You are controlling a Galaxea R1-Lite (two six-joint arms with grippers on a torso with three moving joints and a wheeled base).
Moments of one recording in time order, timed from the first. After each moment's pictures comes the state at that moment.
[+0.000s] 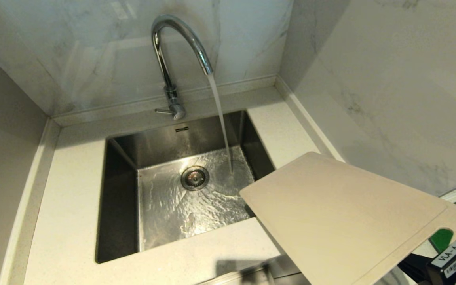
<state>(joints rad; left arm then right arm) 0.00 0.00 0.00 -0.01 0.00 -0.01 0.56 0.89 -0.52 0.15 -0.37 -1.74</state>
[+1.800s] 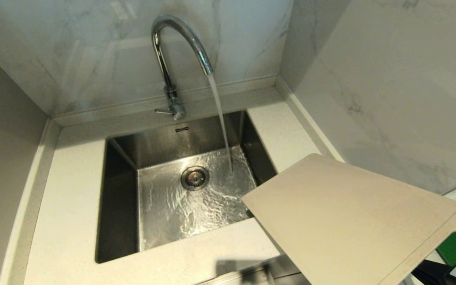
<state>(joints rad) 0.00 0.01 -0.06 0.03 0.00 0.01 0.56 0.83 -0.54 0.22 -0.36 -1.78</state>
